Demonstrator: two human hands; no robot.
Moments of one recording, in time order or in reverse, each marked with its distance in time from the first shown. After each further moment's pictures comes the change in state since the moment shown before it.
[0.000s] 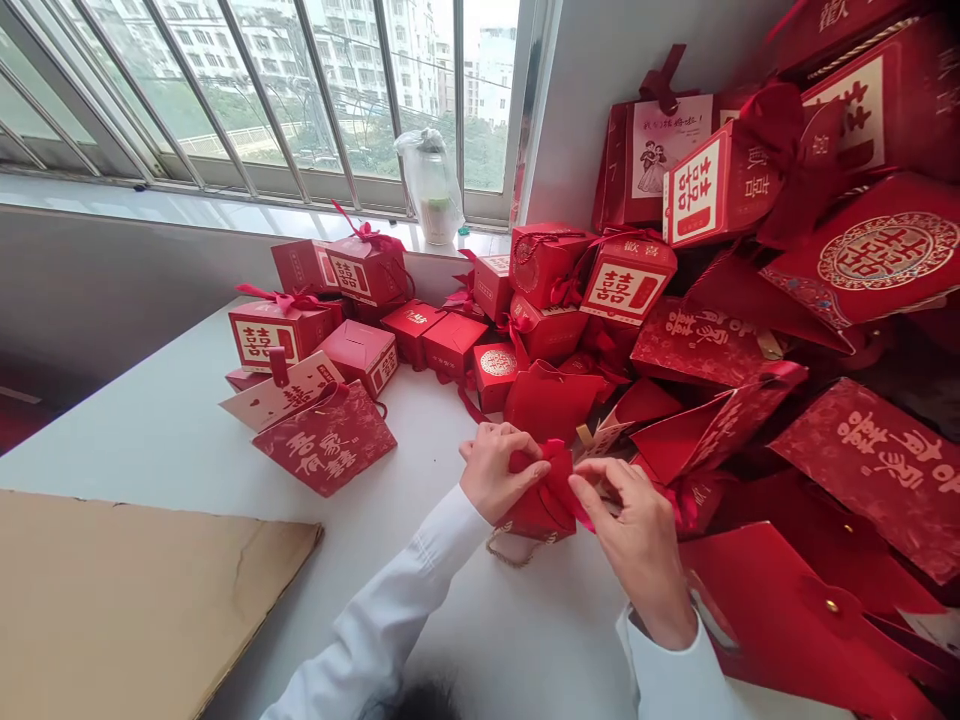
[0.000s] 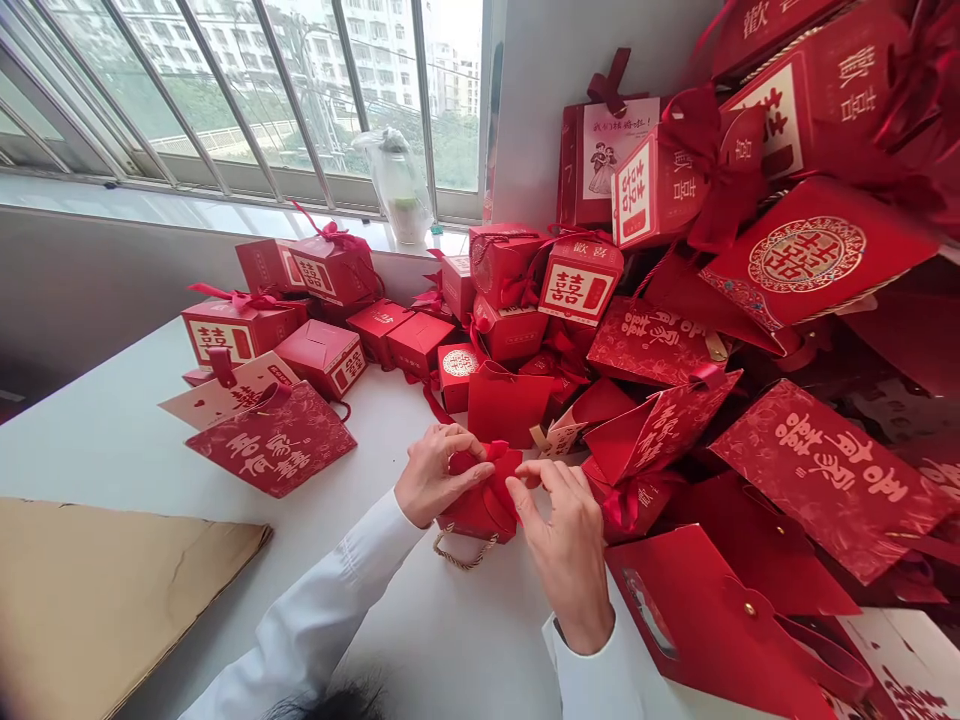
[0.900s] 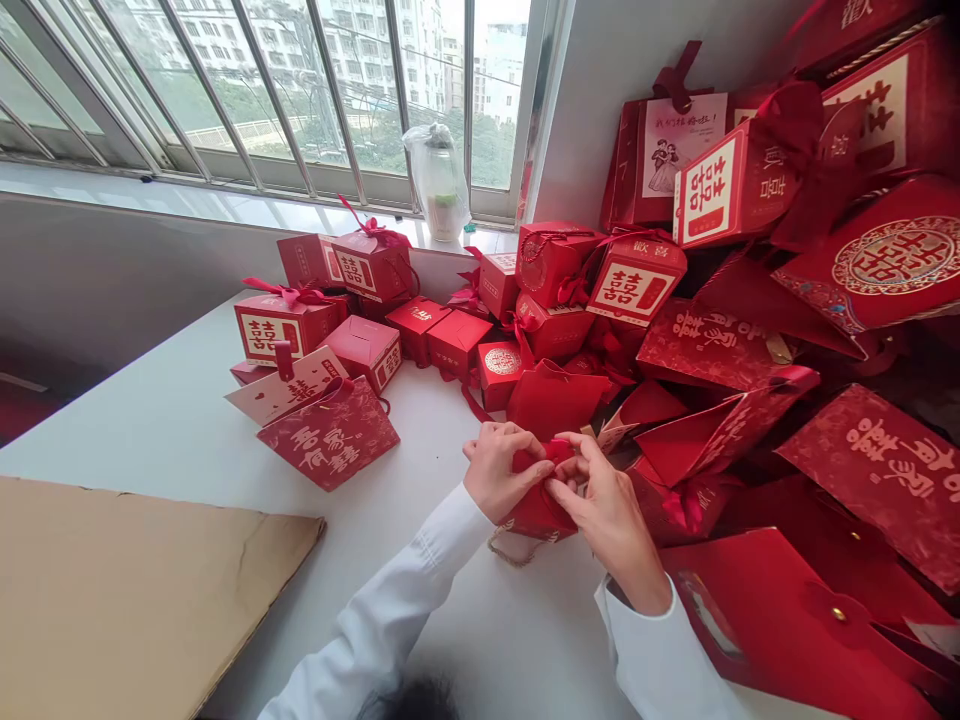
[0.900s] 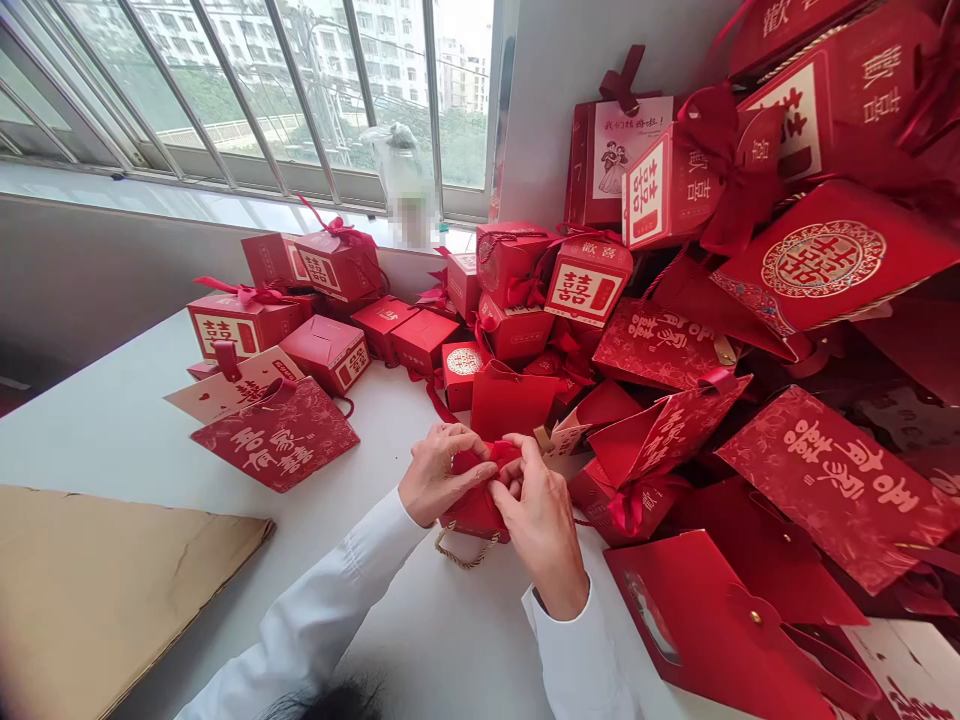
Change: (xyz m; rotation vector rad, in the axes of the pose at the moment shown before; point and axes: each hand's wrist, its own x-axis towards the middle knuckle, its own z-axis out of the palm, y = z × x) left_hand -0.001 0.001 -0.002 -0.034 -0.003 -0.010; right_hand 0.024 -0.015 0.016 0.172 -0.253 0.235
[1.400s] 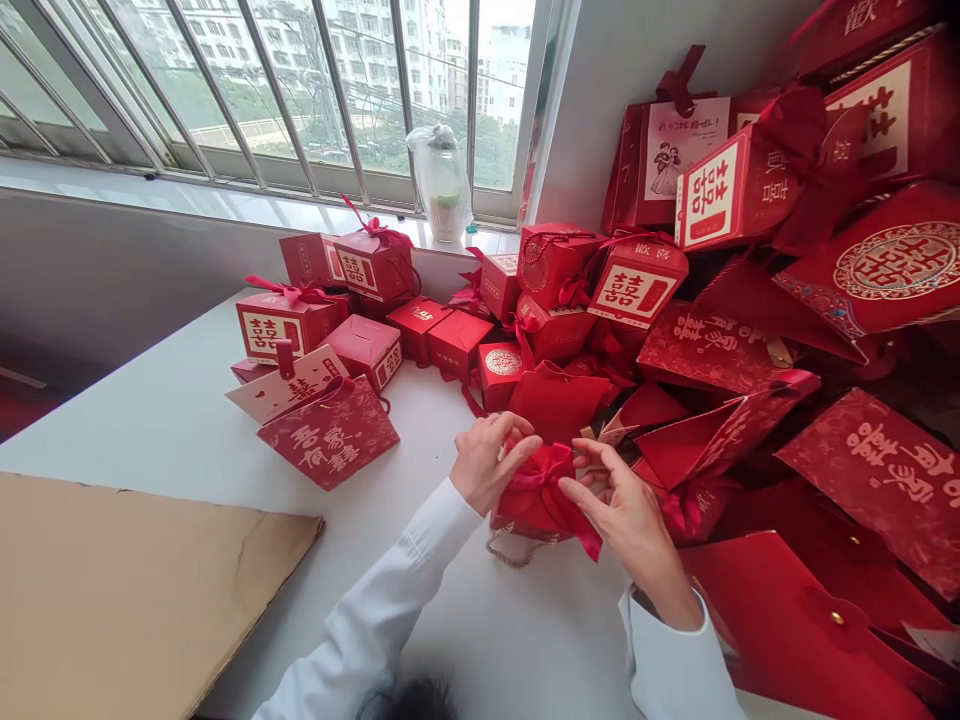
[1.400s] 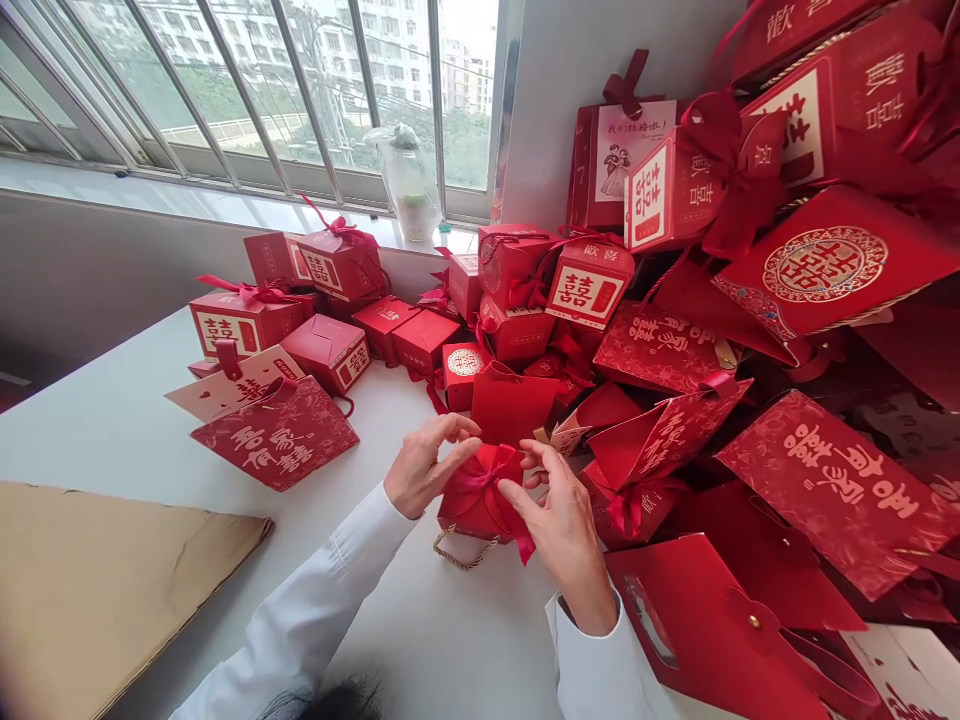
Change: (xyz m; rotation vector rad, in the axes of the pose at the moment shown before) left_hand 0.002 -0.006 -0.013 -0.032 0.056 0.043; right_hand -0.001 0.024 -0.012 0.156 0.059 0.005
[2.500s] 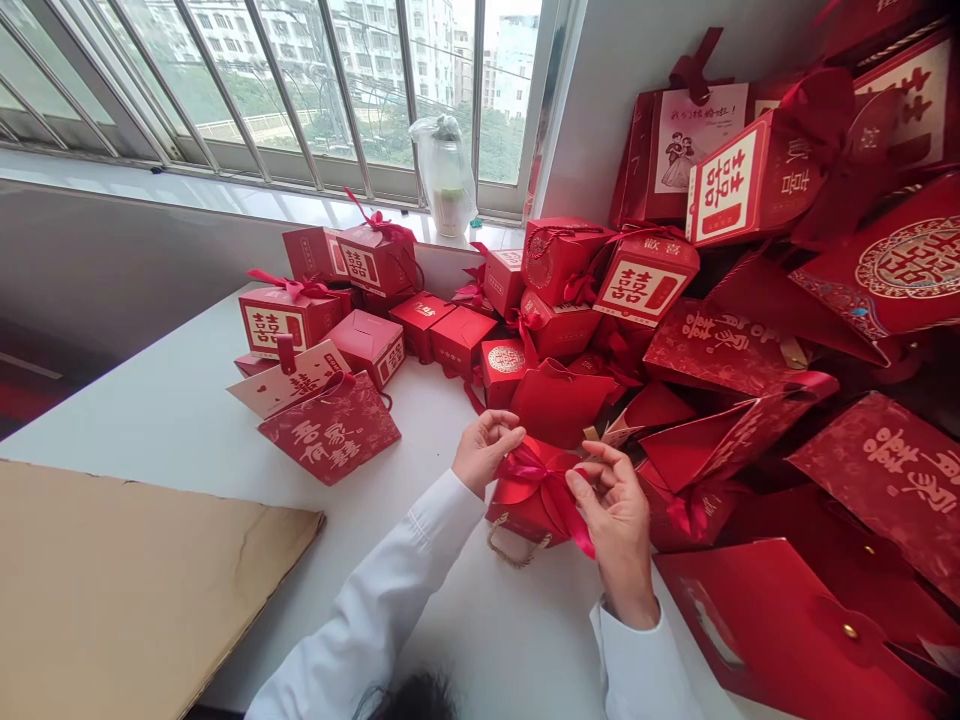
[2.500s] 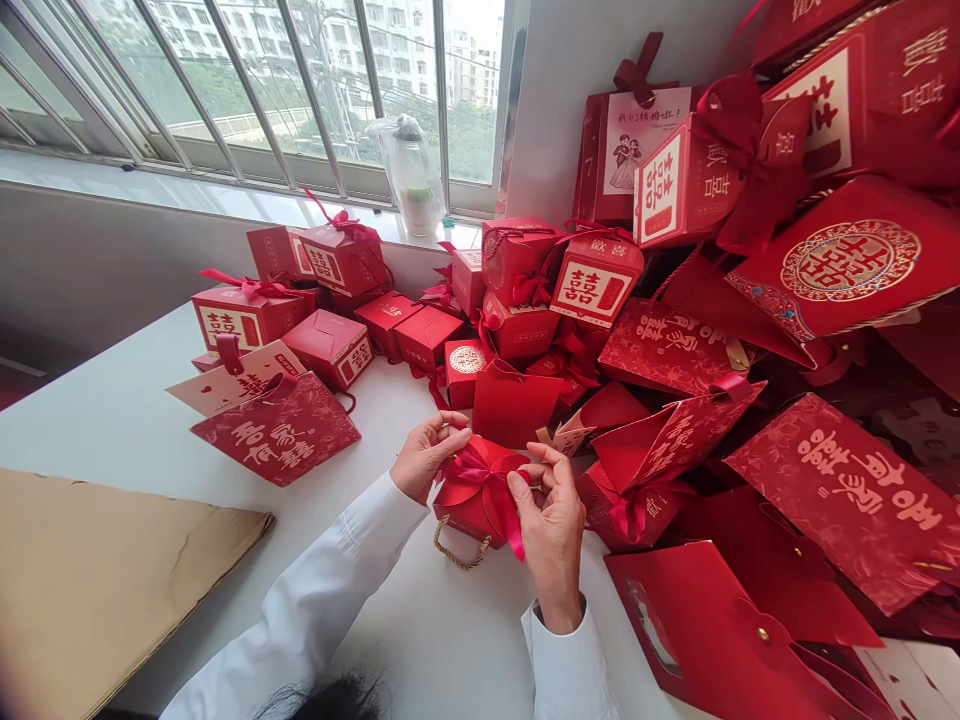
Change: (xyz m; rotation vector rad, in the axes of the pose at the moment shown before) left_hand 0.011 -0.021 0.022 -0.876 0.062 -0.330; right_hand -0.007 0.017 0.030 0.346 0.217 -0.001
